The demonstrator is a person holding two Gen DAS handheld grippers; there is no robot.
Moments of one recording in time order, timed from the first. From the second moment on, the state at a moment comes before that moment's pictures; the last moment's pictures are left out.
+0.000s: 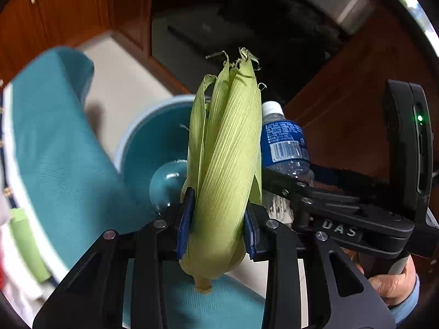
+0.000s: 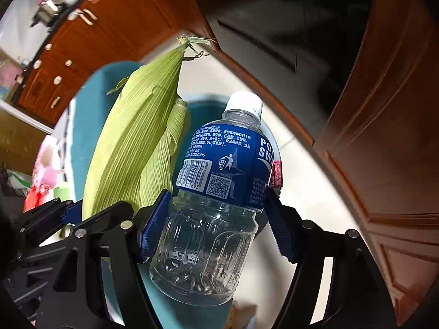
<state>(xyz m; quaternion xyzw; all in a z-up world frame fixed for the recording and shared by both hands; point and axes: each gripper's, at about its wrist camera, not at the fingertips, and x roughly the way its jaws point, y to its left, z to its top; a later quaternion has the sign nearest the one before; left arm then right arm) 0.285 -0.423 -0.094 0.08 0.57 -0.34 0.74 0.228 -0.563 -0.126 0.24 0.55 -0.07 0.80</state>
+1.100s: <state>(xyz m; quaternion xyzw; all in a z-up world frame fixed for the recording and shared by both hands) 0.292 -0.467 -0.101 0.12 0.48 -0.37 0.79 0.224 -0.605 -0.090 0.23 0.49 -0.08 0.84</state>
